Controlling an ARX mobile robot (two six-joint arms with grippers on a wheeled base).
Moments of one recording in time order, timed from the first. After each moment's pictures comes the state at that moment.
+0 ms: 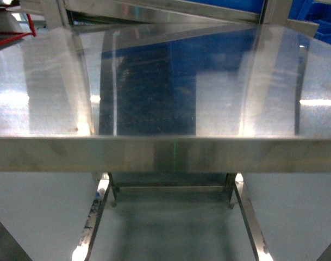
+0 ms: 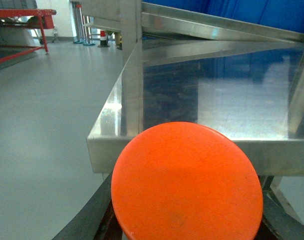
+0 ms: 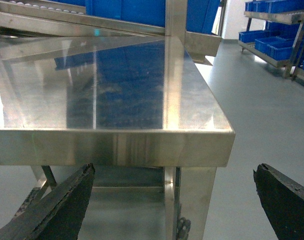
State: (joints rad) left arm 0.00 0.01 0.01 -0.01 0.00 -0.01; right arm 0.00 0.00 0.01 0.00 0.00 0.00
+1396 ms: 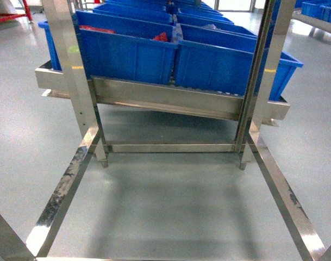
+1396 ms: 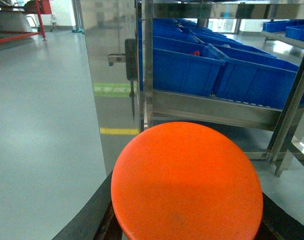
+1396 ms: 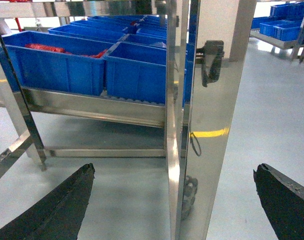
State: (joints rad) left arm 0.00 0.01 0.01 -0.01 0.00 -0.01; right arm 0.00 0.00 0.01 -0.01 0.00 0.00
